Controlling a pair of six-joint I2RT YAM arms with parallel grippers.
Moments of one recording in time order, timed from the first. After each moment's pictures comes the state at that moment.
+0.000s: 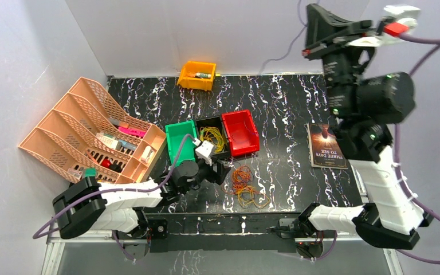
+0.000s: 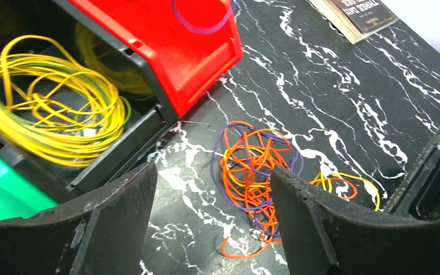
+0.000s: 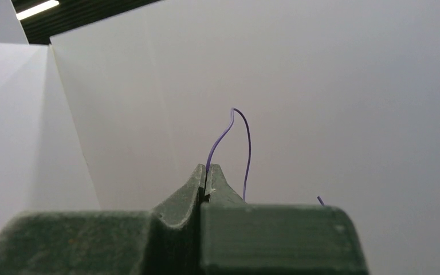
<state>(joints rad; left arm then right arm) -1.06 1.25 0.41 0.58 -0.25 -0.30 0.78 1.17 1.88 0.03 0.40 -0.09</state>
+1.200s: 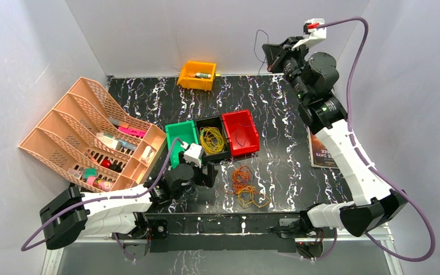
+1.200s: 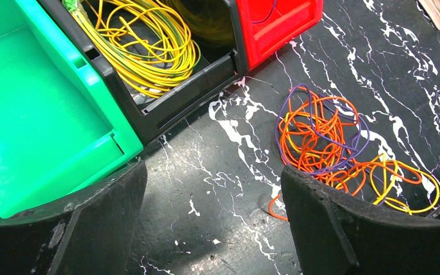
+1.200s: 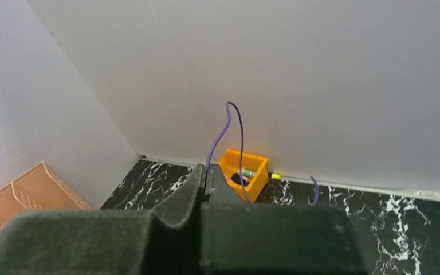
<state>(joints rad) -1.06 1.05 0.36 0.28 -0.44 -0.40 0.49 1.30 1.55 -0.04 0.07 0.29</state>
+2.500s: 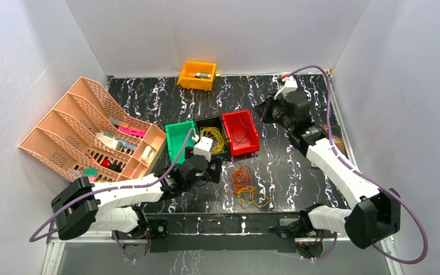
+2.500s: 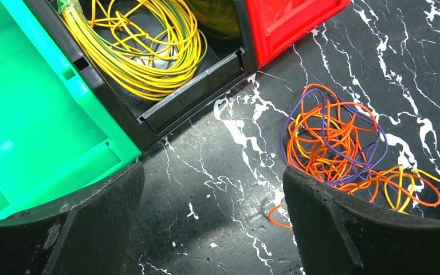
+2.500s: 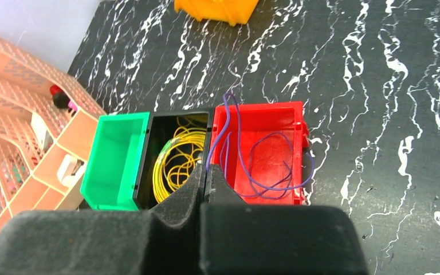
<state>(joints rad) -1.06 1.21 0.57 0.05 -0.46 -0.44 0.44 1.20 1.00 -0.10 -0.09 0.45</state>
